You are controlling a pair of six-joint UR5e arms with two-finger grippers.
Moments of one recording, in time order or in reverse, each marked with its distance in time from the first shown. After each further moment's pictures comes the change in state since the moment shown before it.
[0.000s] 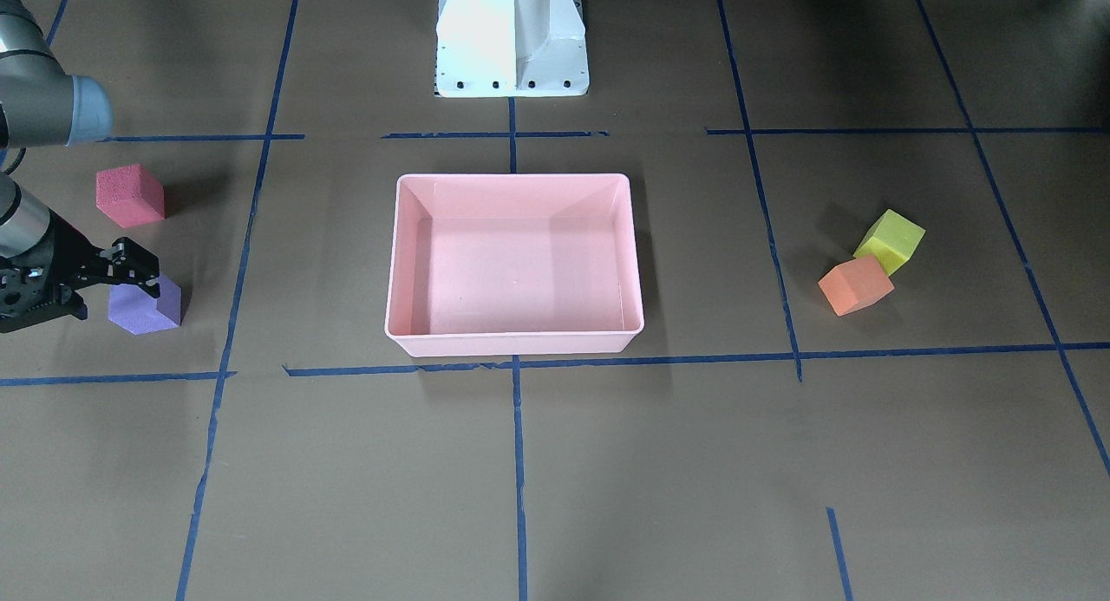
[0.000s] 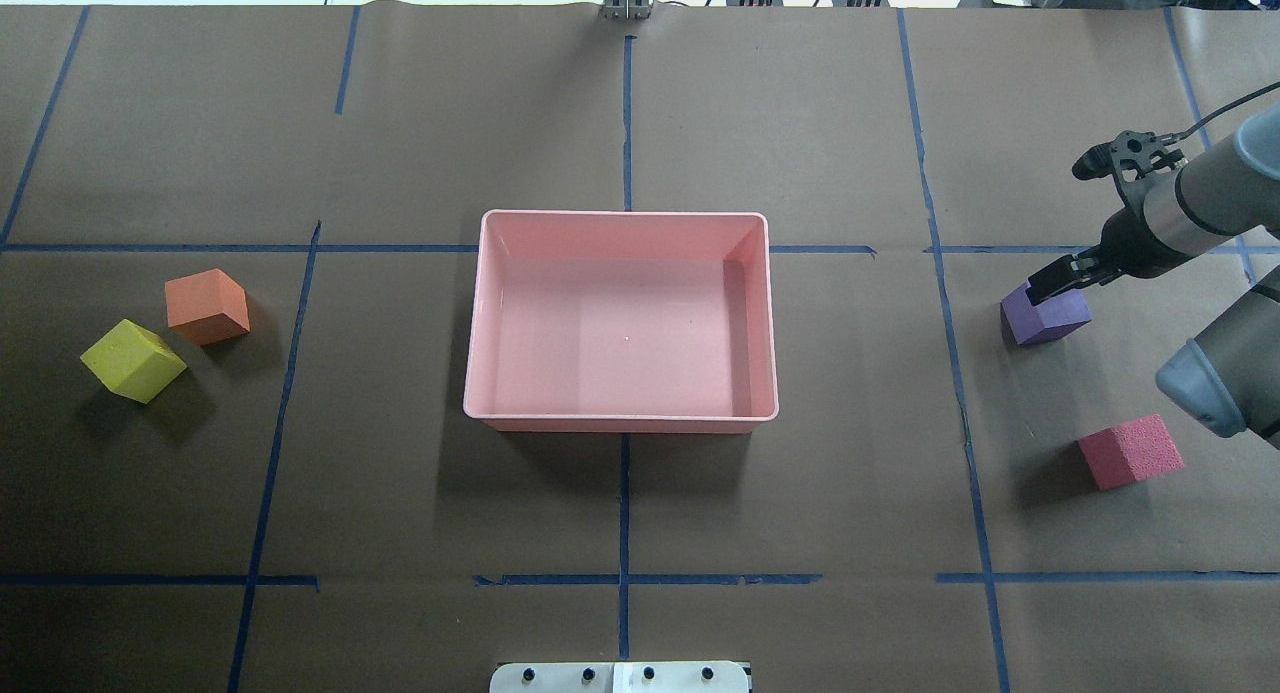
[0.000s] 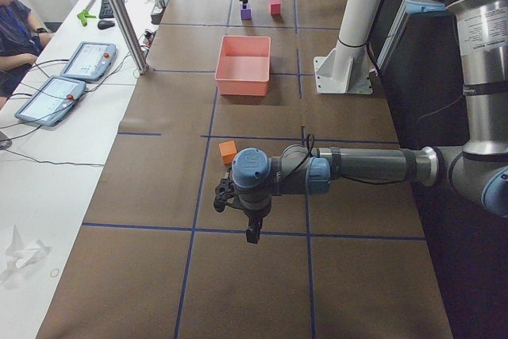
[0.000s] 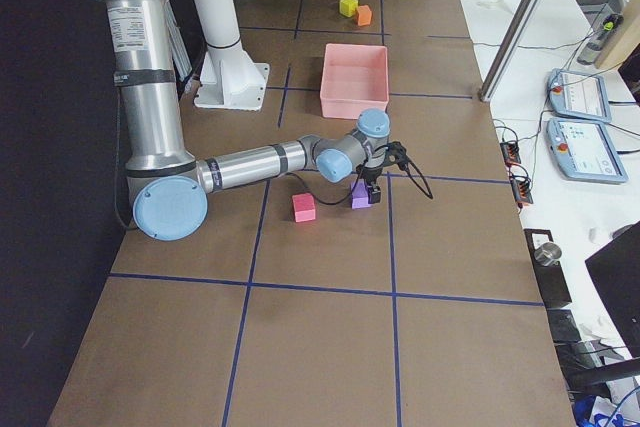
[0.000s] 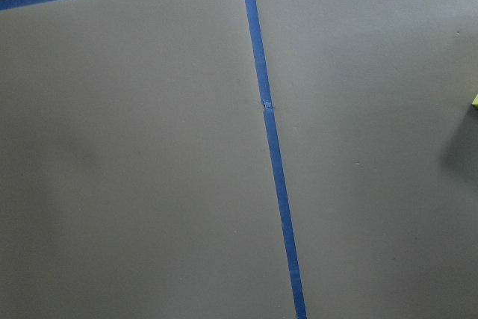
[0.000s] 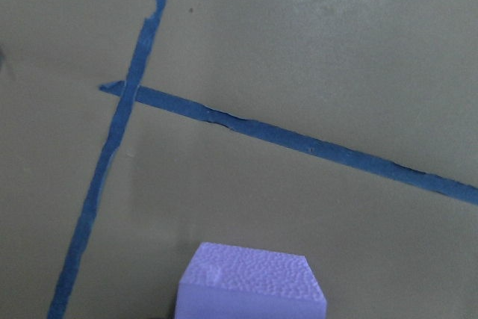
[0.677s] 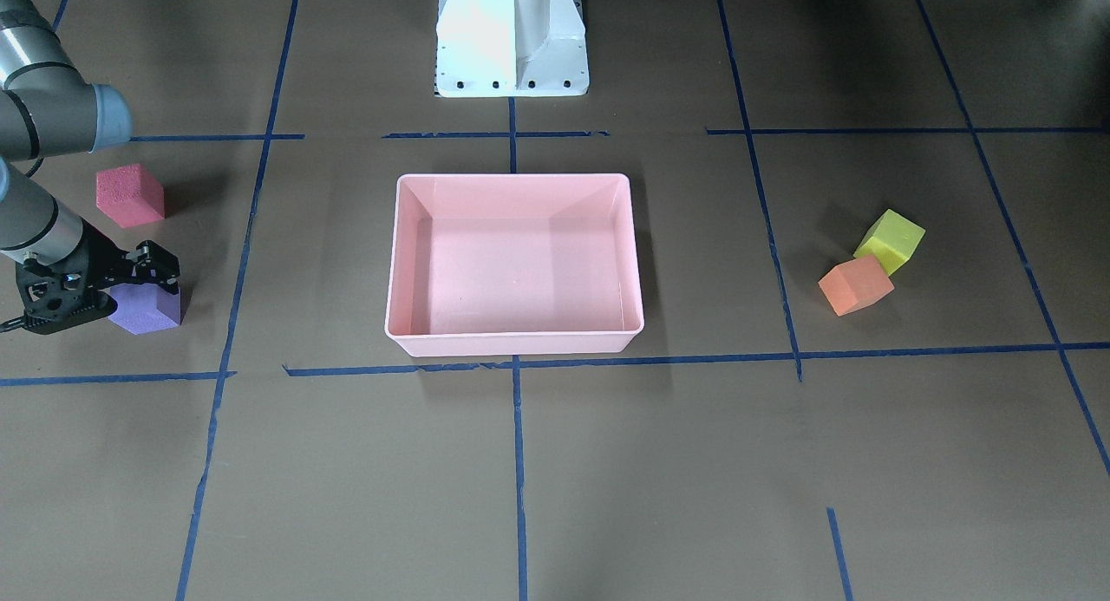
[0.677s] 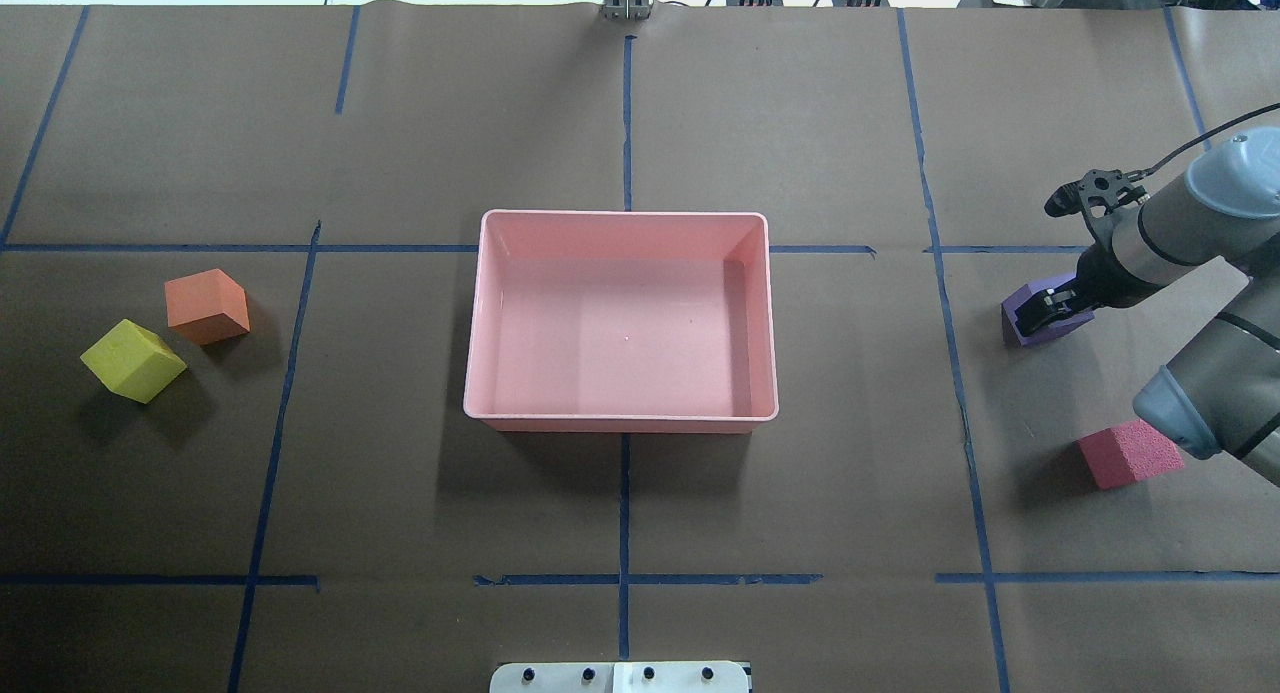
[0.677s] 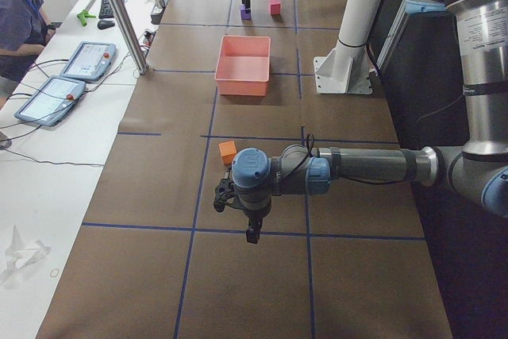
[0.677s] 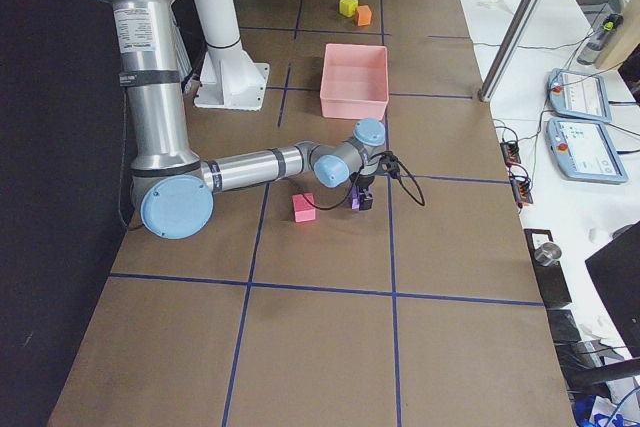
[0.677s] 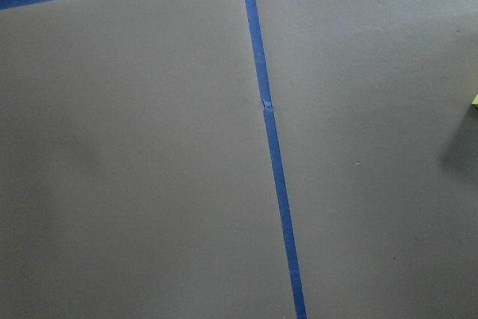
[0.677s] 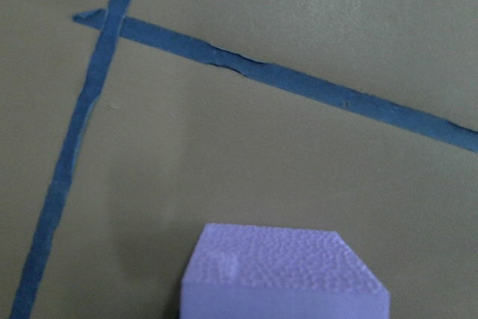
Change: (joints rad) left arm 0.000 0.000 0.000 0.001 0.000 0.000; right arm -0.056 0.009 -0.039 -0.001 -0.019 0.000
